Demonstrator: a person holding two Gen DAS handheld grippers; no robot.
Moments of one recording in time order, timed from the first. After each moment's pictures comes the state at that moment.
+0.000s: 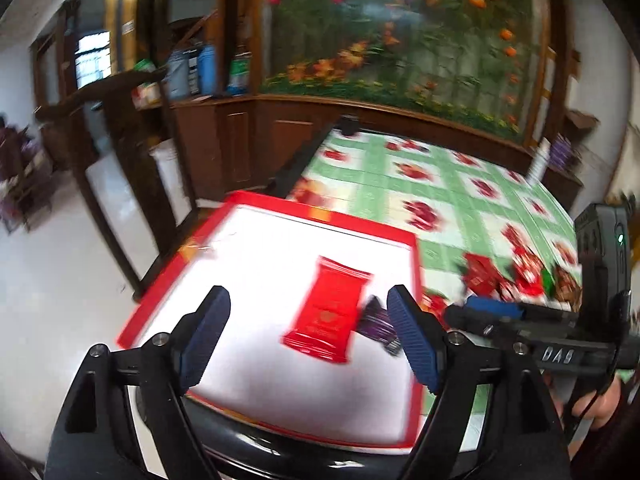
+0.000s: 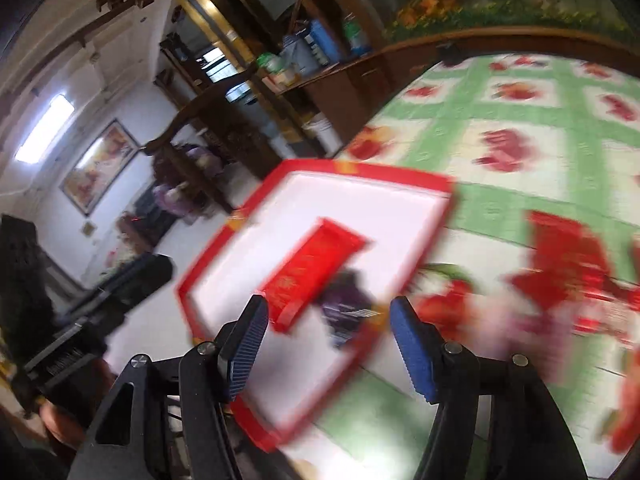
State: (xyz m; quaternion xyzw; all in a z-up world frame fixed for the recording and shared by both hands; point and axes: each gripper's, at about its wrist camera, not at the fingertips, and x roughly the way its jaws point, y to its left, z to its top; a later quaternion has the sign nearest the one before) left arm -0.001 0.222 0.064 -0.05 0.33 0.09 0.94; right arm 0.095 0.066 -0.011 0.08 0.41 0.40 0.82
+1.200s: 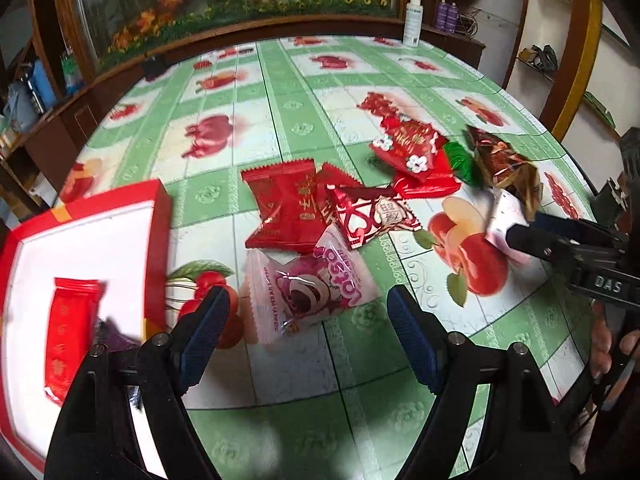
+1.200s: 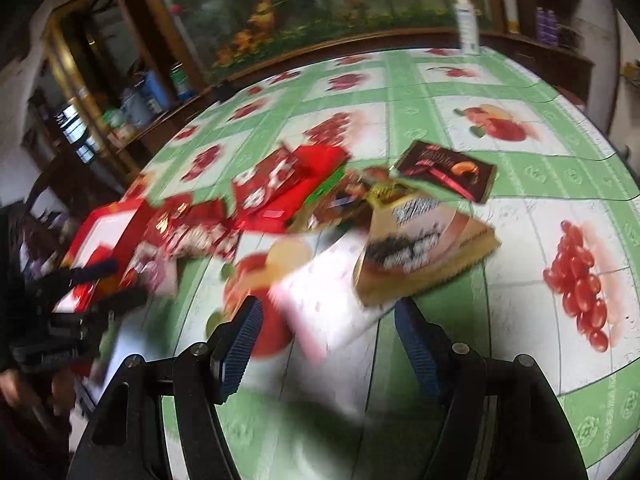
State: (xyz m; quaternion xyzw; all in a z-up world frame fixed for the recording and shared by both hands) left arm 0.103 0.057 -0.009 0.06 0.46 -0.11 0.88; right arm 0.090 -0.160 -0.052 0.10 0.43 0.11 0.89
